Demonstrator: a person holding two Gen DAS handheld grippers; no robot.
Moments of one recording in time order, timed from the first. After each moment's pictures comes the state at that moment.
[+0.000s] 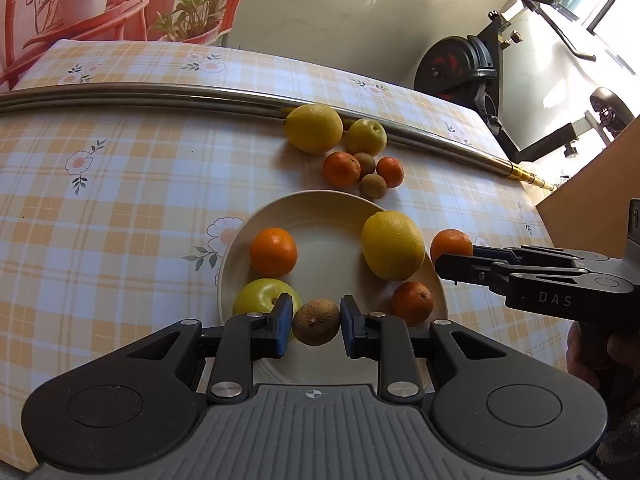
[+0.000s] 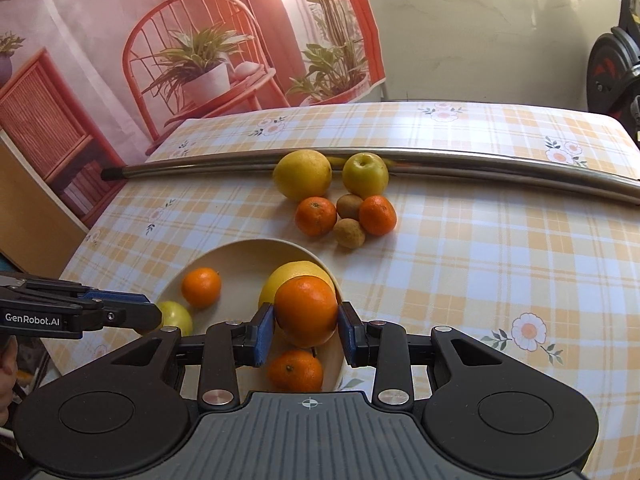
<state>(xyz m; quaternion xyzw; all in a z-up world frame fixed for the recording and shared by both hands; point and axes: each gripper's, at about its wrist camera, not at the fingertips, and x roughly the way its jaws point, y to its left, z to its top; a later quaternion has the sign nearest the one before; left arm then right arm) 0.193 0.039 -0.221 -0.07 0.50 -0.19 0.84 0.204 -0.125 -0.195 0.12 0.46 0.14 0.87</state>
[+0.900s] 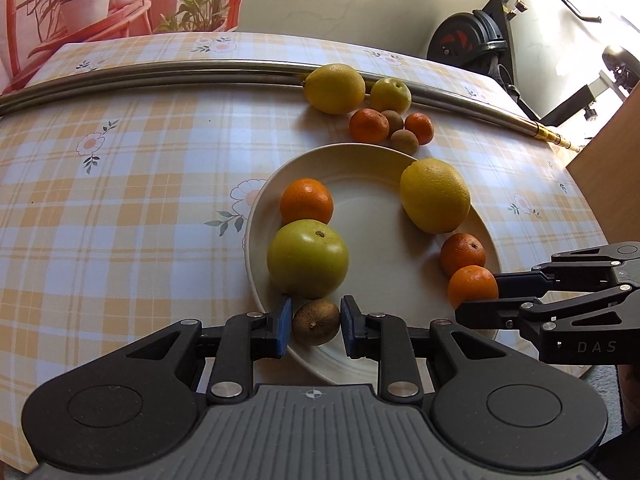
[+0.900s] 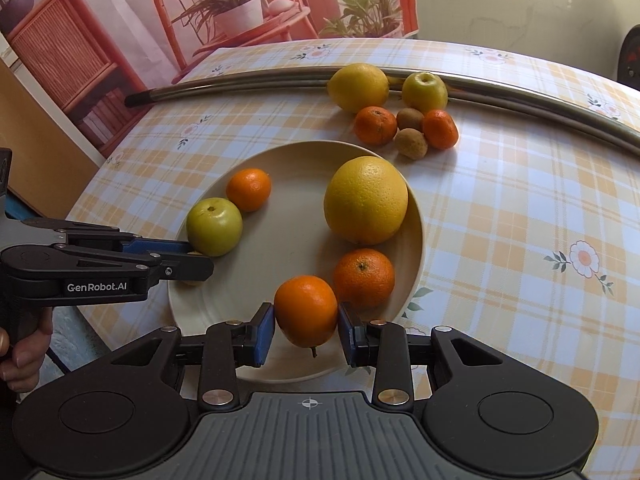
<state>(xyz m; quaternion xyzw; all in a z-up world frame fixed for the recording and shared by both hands) 0.183 0.040 -0.257 -0.01 0.50 -0.17 0.85 0.173 -0.081 -0.216 0.08 0.52 0.18 0.83</state>
